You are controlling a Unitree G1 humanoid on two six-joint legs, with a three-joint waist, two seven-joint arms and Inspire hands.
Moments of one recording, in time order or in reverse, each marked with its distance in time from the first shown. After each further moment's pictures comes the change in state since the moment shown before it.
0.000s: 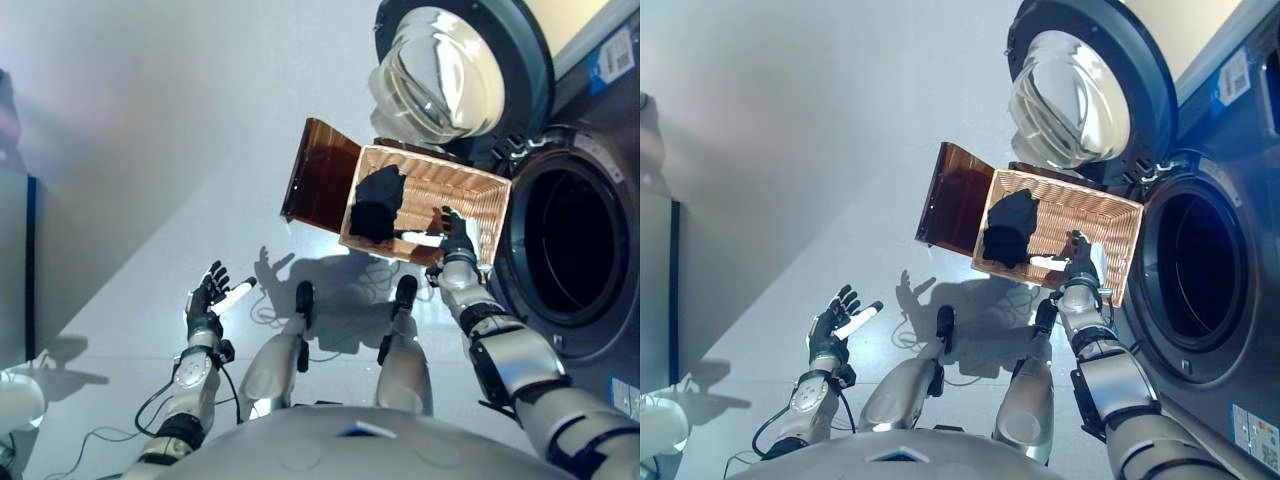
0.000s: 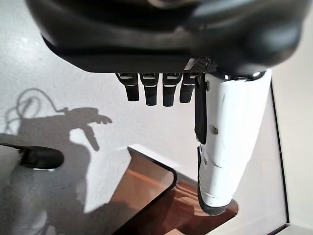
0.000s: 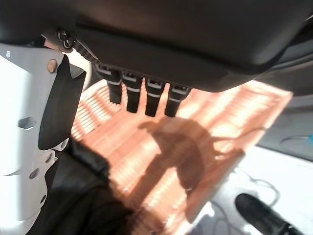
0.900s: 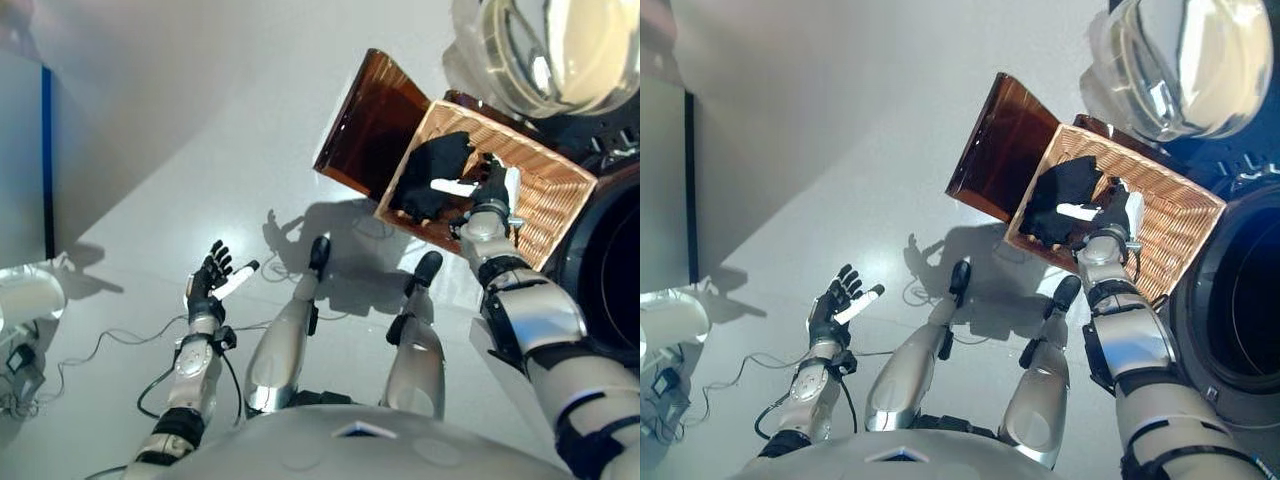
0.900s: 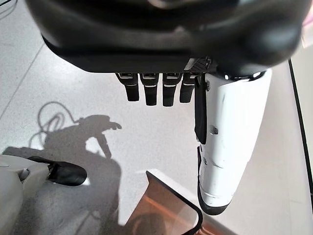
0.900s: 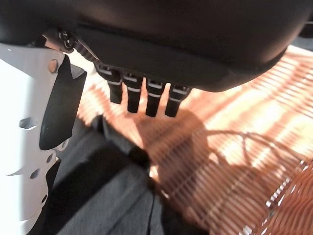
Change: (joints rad) left arm -0.032 0.010 -0.017 -0.092 0.001 0.000 0.011; right arm -0.212 -0.086 -0.020 0.090 0.057 0.018 -0.052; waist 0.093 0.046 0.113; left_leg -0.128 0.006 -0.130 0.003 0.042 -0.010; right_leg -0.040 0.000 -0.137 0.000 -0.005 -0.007
